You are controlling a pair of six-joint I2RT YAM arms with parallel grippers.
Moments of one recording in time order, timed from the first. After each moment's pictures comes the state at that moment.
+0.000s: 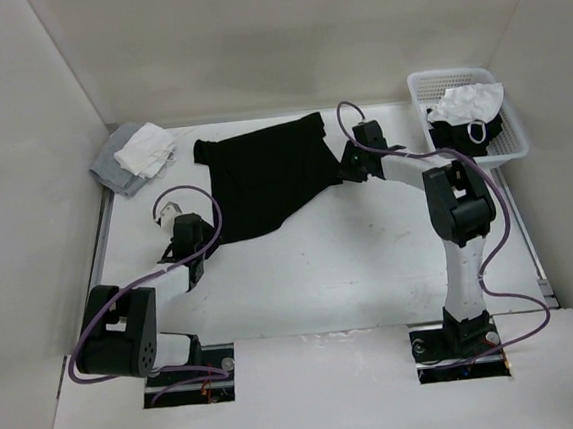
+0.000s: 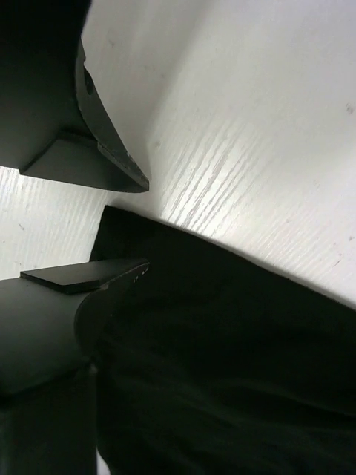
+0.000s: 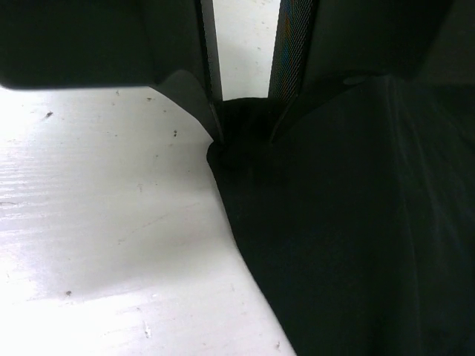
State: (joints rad) left arm -0.17 1.33 0.39 0.27 -0.19 -0.85; right arm 0.31 2.10 1.44 -0.15 -0.08 0.64
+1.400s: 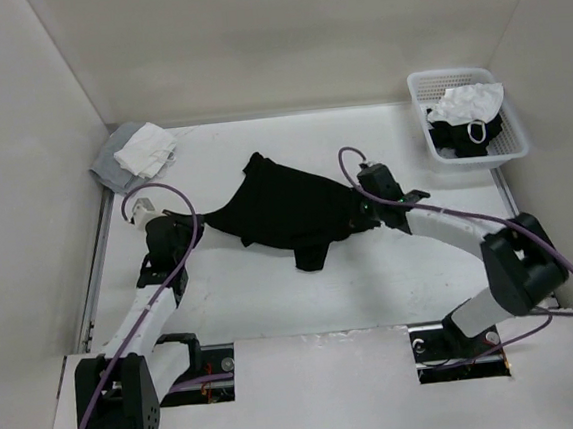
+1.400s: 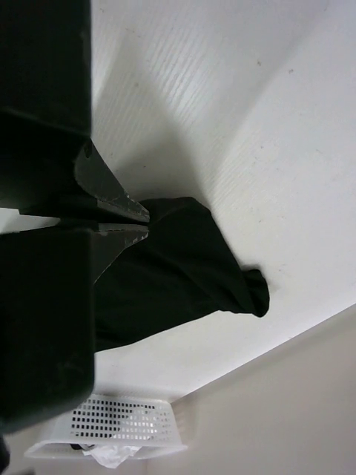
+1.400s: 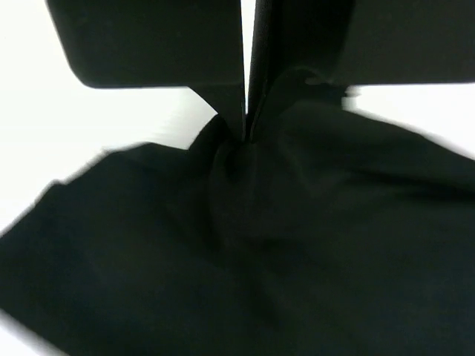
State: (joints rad) left arm -0.05 0.98 0.38 0.23 -0.07 -0.94; right arm 0.51 1.47 0.89 -0.22 -0.01 0.63
